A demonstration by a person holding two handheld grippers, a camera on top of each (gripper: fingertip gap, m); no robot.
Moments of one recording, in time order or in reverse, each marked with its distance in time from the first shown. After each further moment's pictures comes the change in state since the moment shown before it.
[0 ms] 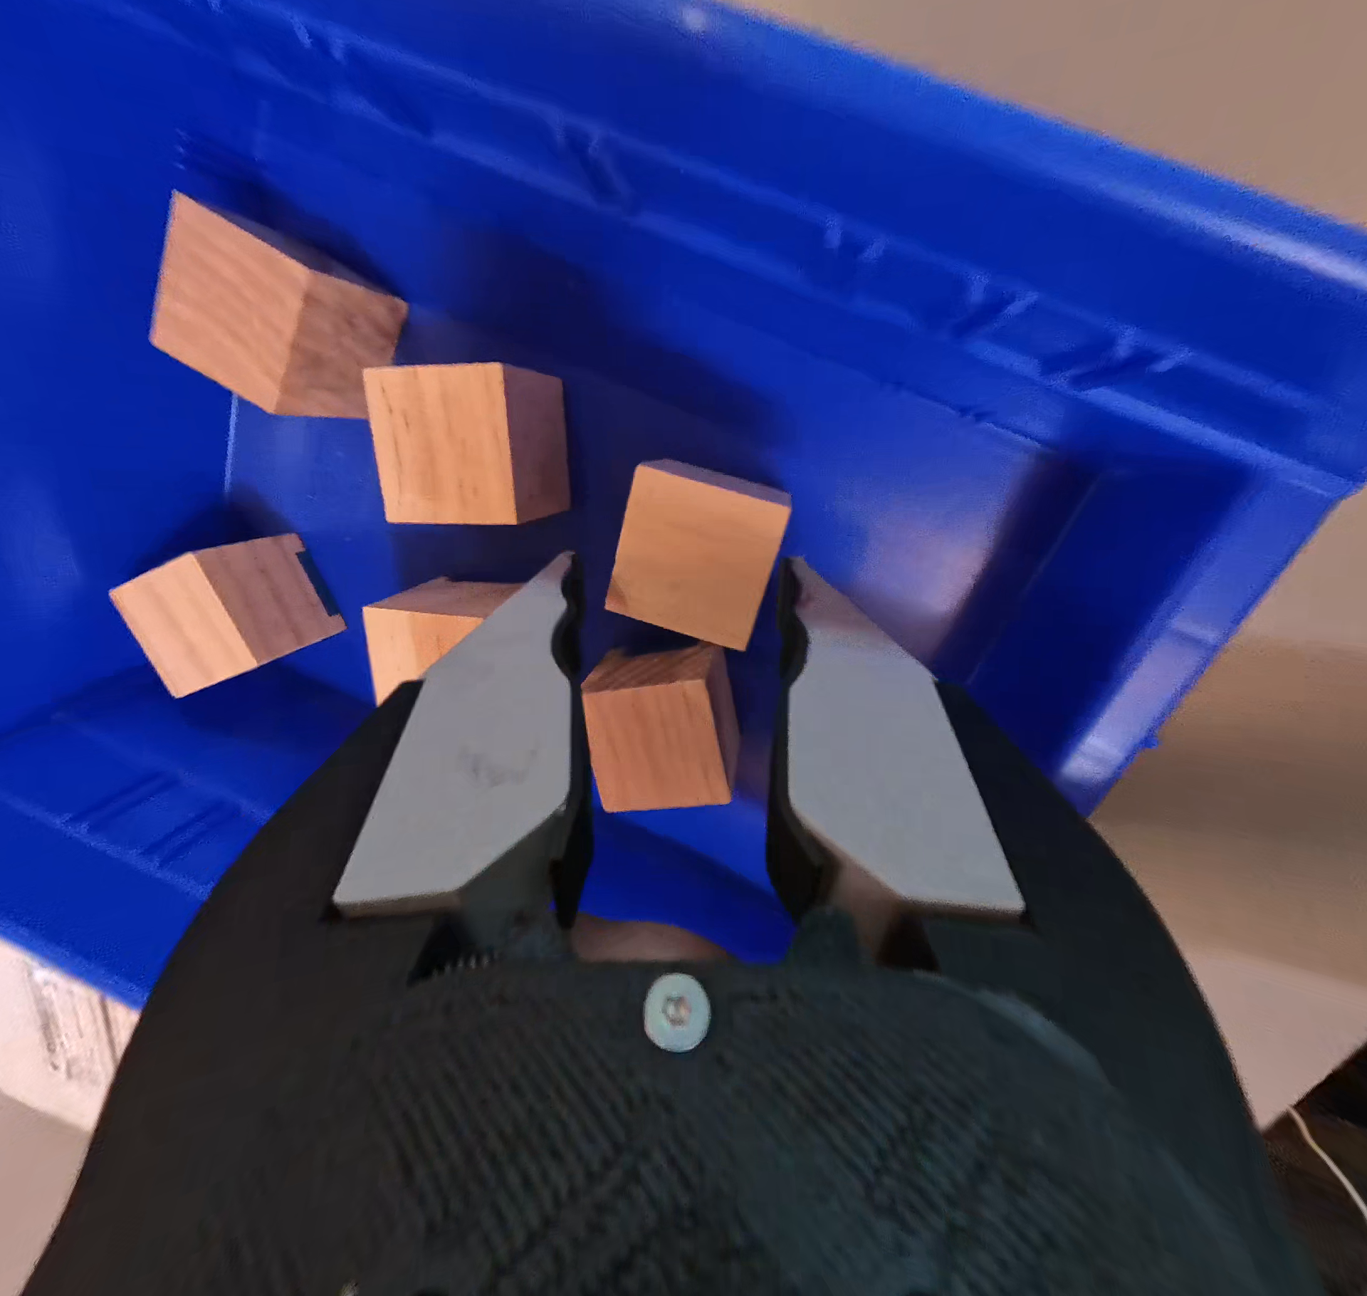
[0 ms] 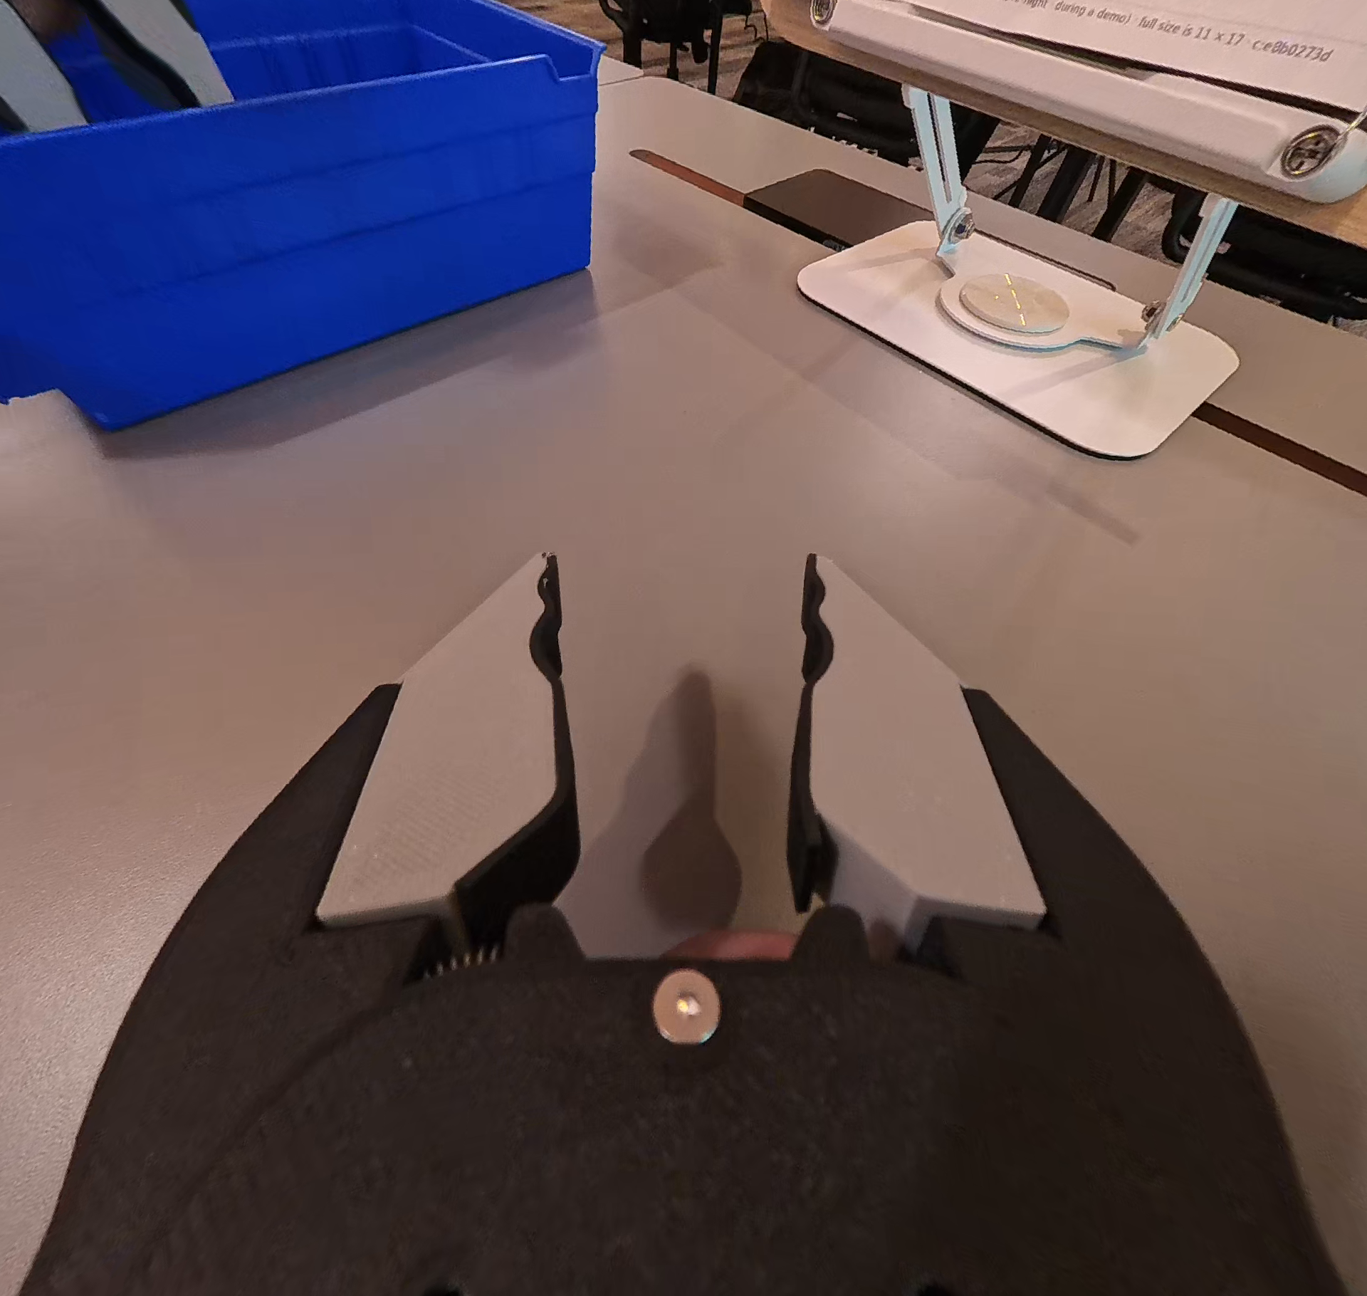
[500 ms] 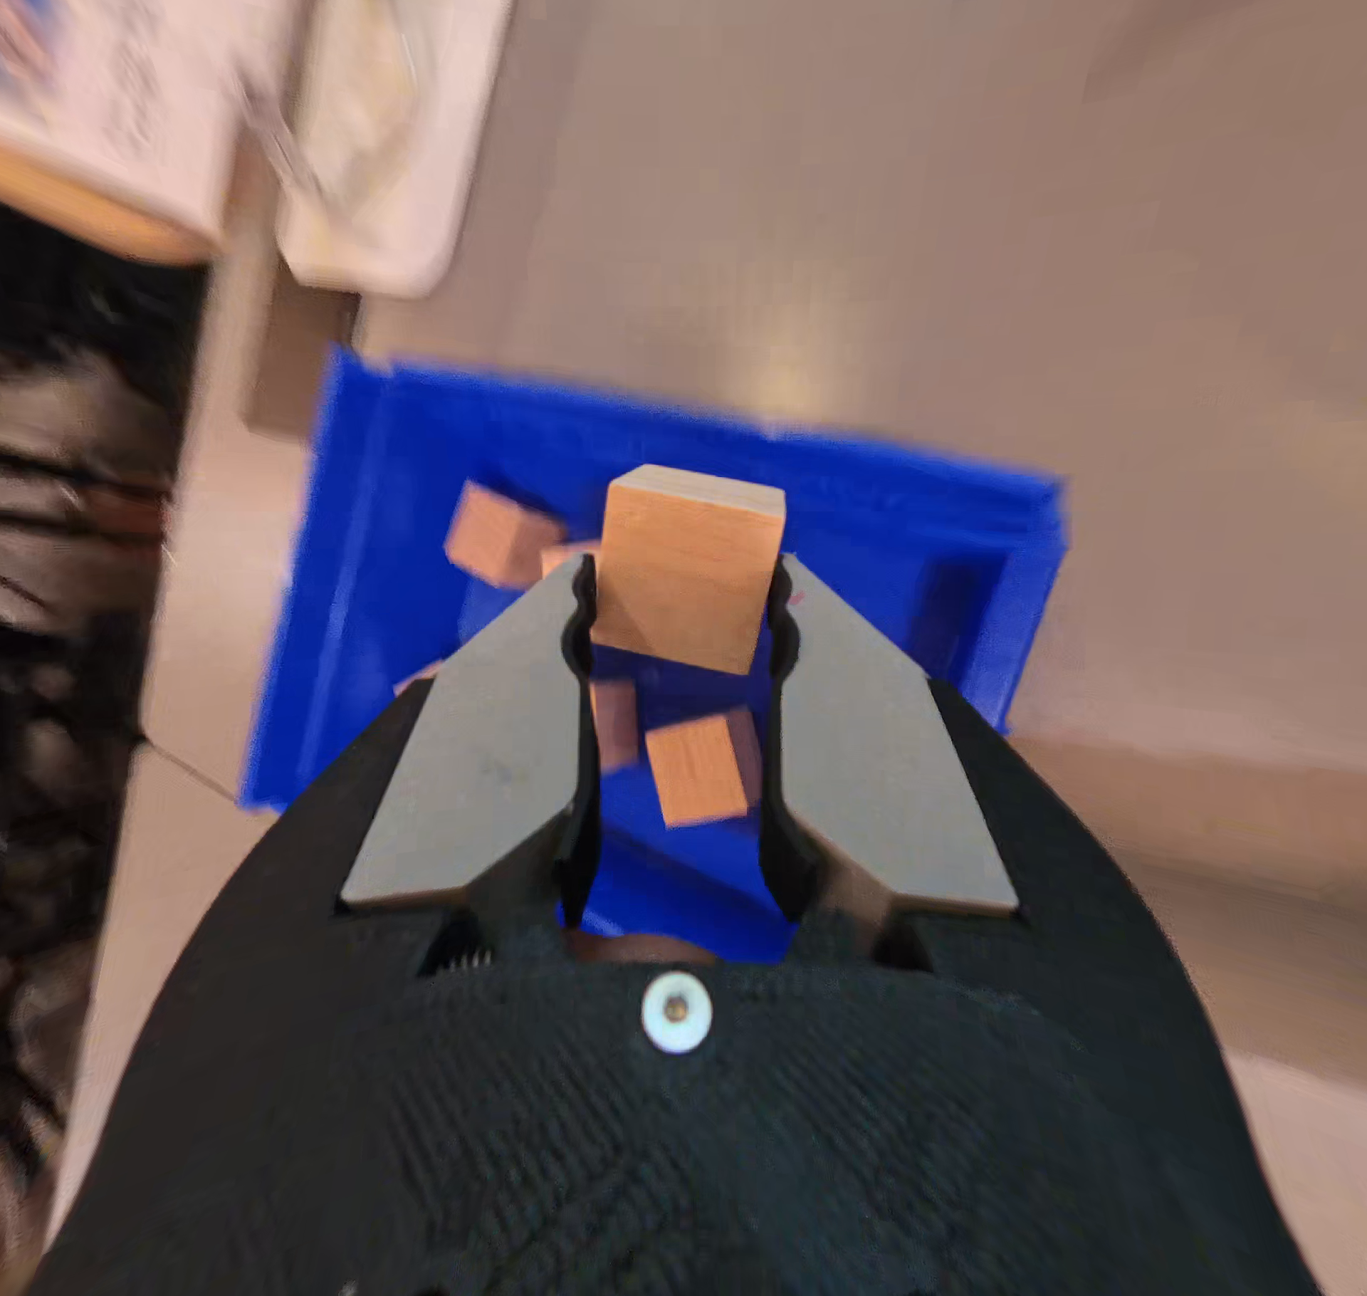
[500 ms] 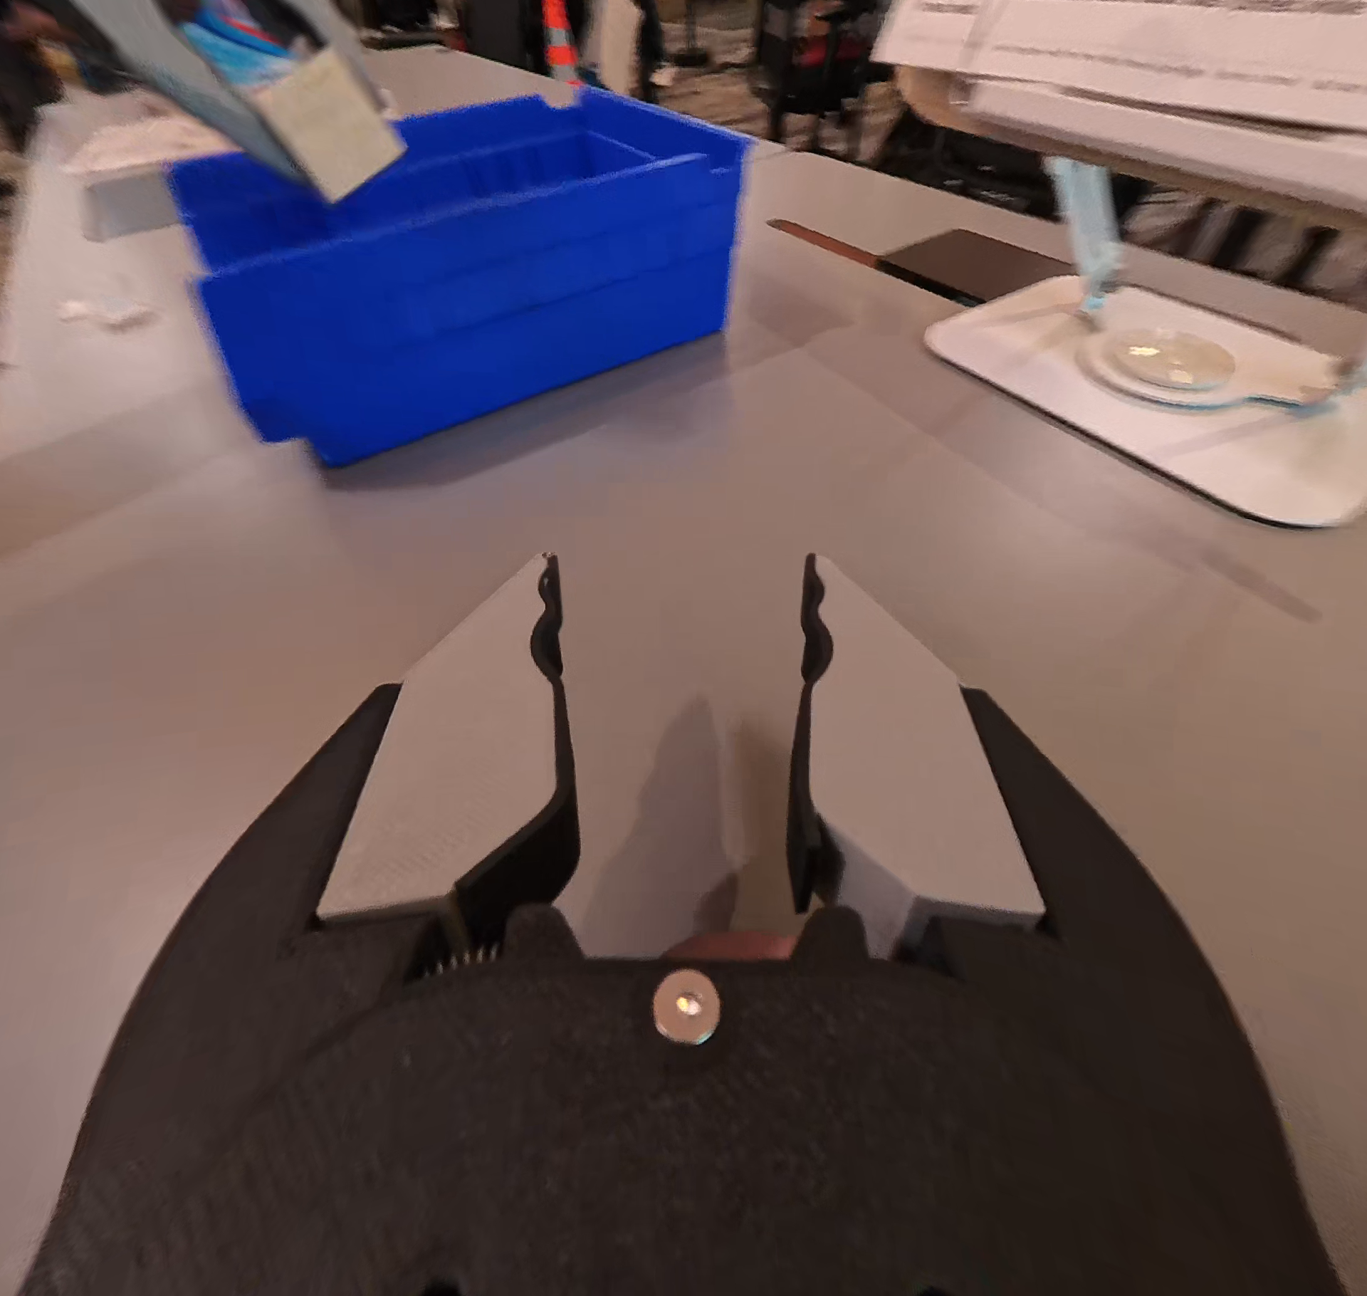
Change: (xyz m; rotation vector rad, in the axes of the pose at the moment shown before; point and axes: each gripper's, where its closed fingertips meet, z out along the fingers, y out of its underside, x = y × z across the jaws) left arm 0.010 -0.047 -0.085 0.323 -0.162 0.141; right arm -0.033 -0.017 -0.010 0.068 -0.206 0.036
